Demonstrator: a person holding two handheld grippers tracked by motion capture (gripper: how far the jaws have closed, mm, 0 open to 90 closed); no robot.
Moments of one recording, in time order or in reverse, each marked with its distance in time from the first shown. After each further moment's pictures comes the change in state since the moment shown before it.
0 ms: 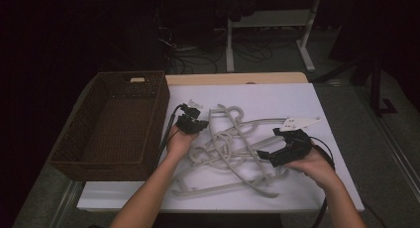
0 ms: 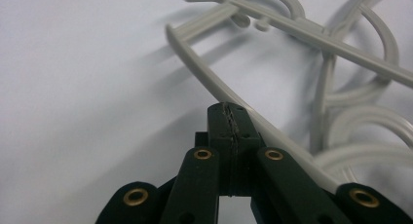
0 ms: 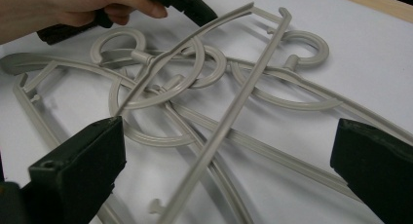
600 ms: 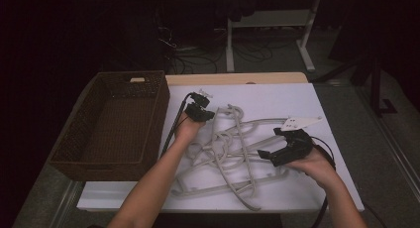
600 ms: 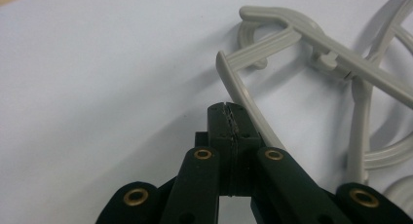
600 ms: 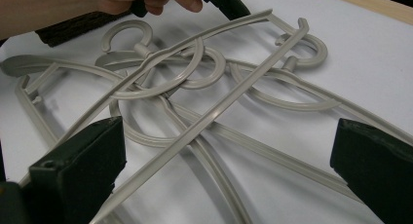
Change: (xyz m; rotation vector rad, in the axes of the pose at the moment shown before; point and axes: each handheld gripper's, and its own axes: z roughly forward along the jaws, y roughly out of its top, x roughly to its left) left arm 0.006 0.037 0.021 0.049 0.010 0.075; right arm -0.001 0.000 -0.002 -0.010 0.003 0.002
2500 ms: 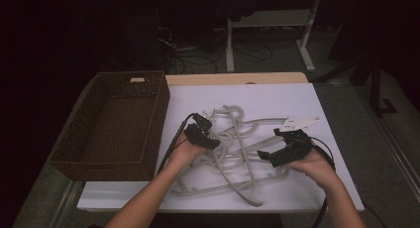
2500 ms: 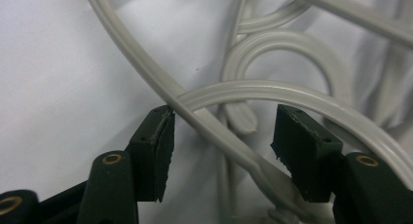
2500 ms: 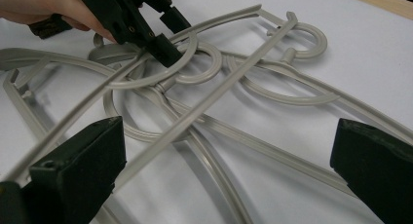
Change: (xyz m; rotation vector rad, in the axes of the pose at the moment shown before) left arm -0.055 -0.043 -0.026 0.144 -0.030 0.081; right arm 0.001 -0.001 0.003 0.026 -0.017 -0.007
